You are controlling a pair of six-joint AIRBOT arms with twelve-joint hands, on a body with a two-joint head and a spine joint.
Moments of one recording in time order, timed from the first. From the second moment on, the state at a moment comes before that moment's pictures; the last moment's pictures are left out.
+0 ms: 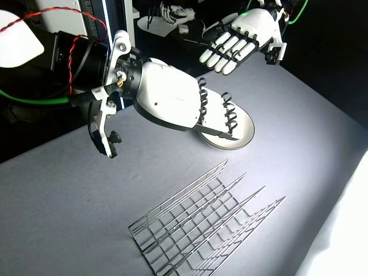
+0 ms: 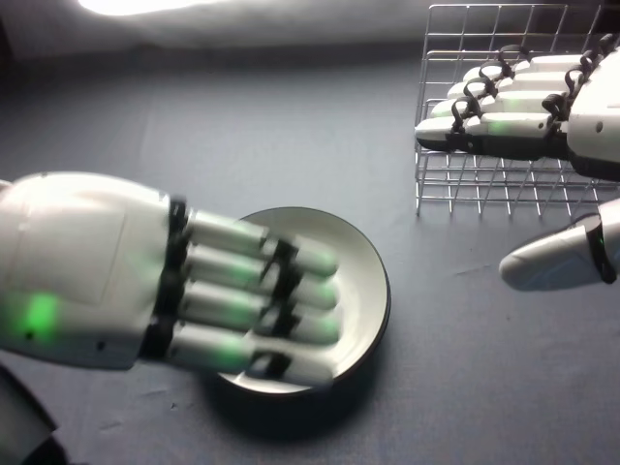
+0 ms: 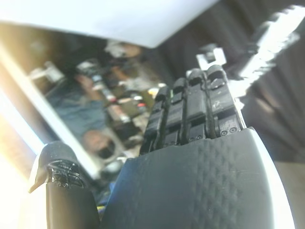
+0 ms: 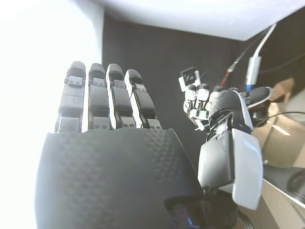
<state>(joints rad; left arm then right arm) 0.39 -0.77 1.07 1.52 -1.12 0.03 -0.31 -0.69 0.83 -0.85 0.33 -0.18</state>
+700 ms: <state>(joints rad) 0.41 -0.96 1.33 1.77 -1.11 -0.03 -0.36 -0.69 0.83 -0.83 0.35 -0.18</state>
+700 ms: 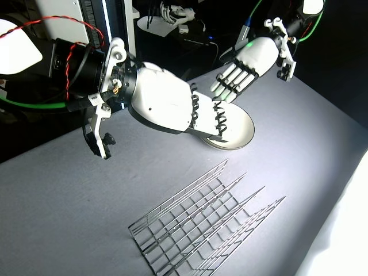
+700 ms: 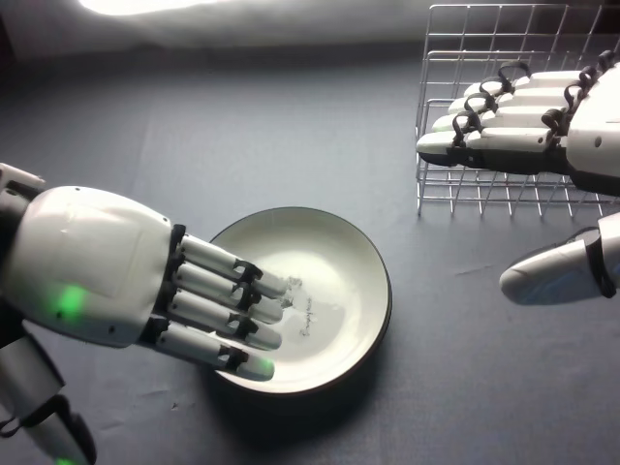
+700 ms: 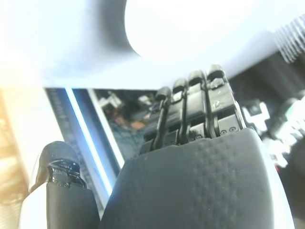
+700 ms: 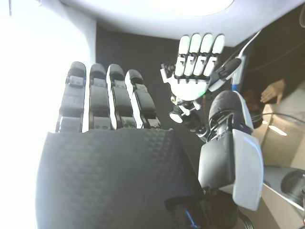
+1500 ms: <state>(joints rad) 0.50 -1.08 1.48 1.75 -1.02 0.01 -0.40 -0.70 0.87 -0.98 0.57 -0.21</state>
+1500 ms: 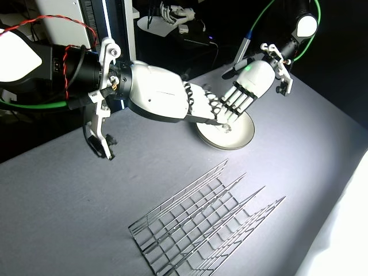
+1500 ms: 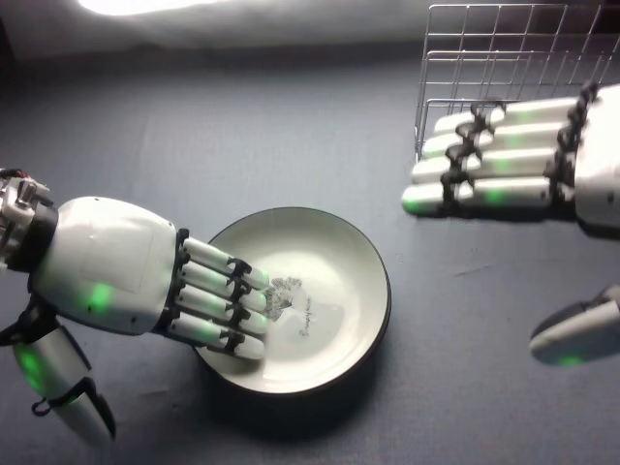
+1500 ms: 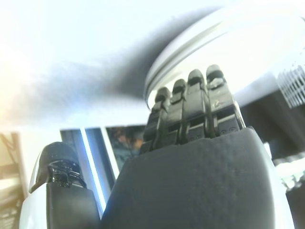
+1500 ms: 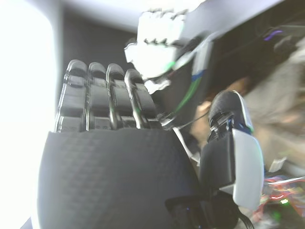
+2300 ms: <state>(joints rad) 0.49 -1.11 1.61 1.77 -1.08 0.01 -0.44 -0.85 1.07 -1.12 0.80 -0.23</state>
